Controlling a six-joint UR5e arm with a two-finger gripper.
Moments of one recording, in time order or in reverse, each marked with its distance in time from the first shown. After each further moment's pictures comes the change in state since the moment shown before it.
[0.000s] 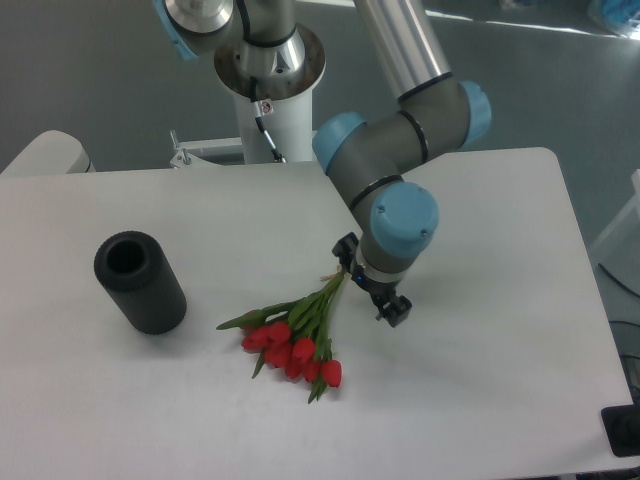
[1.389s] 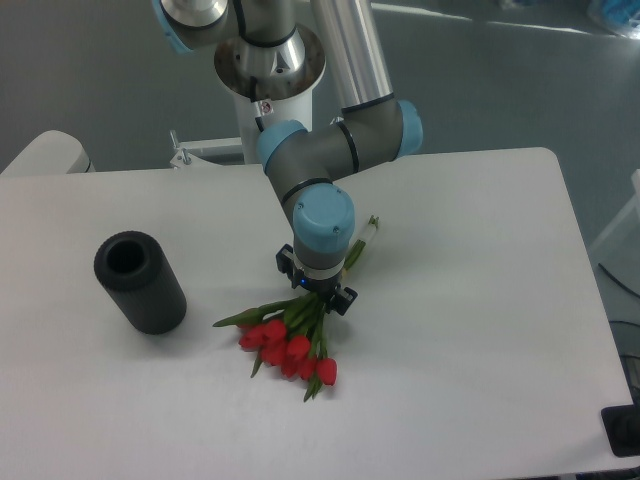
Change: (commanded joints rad) arm -0.089 0.003 -0.123 0.169 0.005 -0.292
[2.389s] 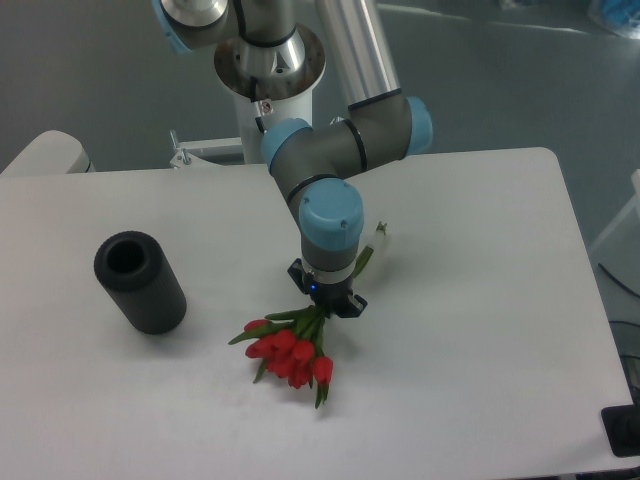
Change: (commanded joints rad) arm 0.017 0.000 0.162 -0.021 0.009 0.005
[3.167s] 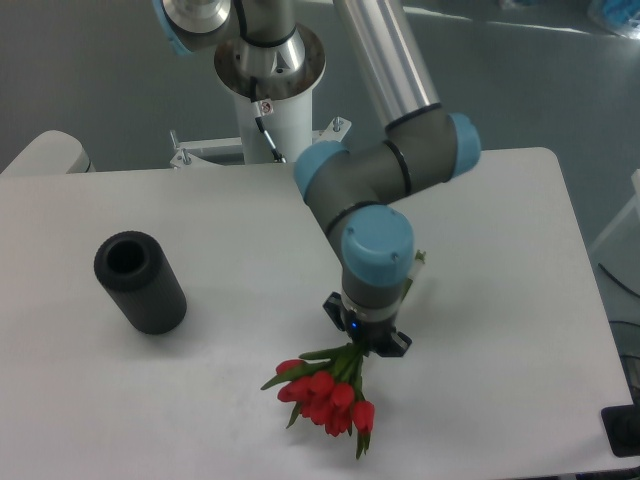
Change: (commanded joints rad) arm 0.043 -0.166 0.341 -0.230 0.002 0.139
